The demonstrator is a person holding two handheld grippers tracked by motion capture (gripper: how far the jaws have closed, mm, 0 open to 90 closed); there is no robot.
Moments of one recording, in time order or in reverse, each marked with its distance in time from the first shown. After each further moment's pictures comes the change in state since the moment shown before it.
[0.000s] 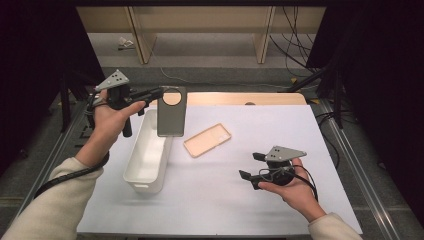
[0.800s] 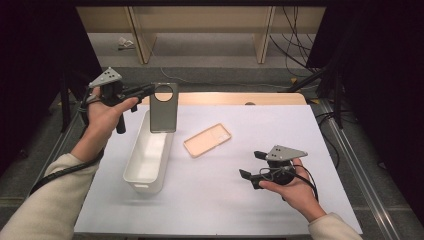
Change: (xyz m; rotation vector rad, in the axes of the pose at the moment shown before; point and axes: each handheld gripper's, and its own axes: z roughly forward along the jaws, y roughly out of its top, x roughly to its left) left arm 0.024 -0.001 -0.005 0.001 0.060 -0.007; right arm -0.001 0.000 0.000 -0.019 -0.014 0.006
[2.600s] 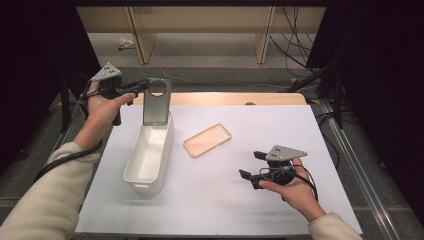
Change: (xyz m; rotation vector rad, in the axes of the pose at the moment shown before) left arm 0.035 -0.004 0.015 0.032 0.068 0.062; right arm 0.000 0.000 0.001 0.002 0.005 0.005
